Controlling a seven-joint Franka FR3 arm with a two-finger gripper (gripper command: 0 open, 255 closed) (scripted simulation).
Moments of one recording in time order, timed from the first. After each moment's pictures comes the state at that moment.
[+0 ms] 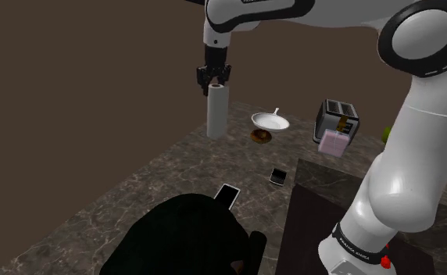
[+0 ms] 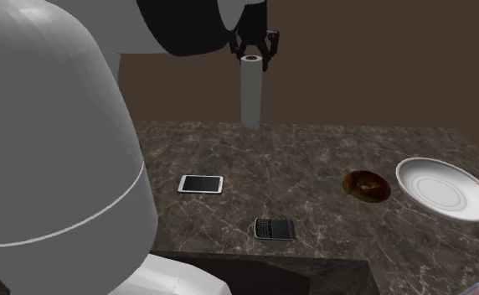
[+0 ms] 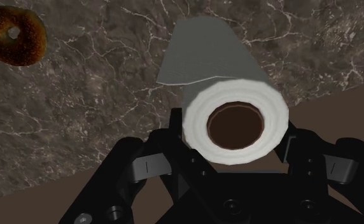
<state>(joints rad) 0.07 0.10 -0.02 -1.63 -0.06 1.77 0.19</state>
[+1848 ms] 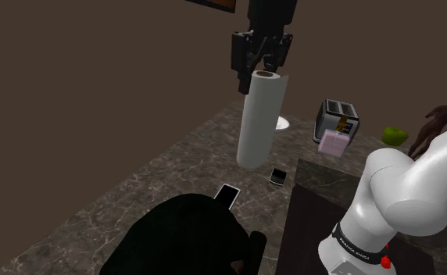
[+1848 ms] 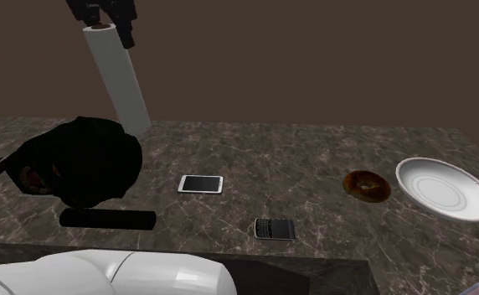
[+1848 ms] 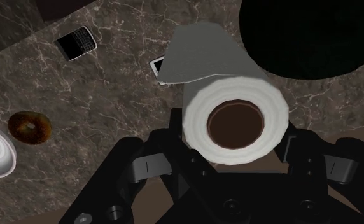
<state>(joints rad) 0.26 -0.51 0.26 -1.91 0.05 1.43 0.63</state>
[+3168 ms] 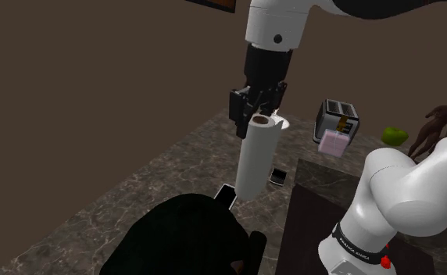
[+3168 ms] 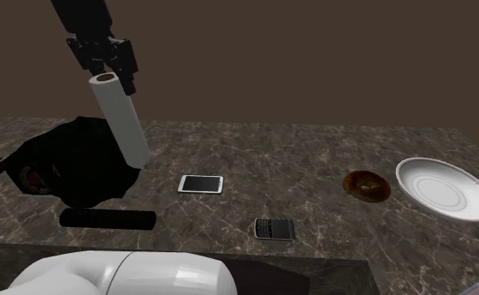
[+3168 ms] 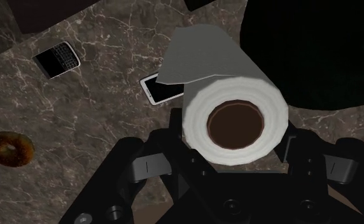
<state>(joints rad) 0.29 -0.60 0.29 -2.20 0.09 1.63 0.66</state>
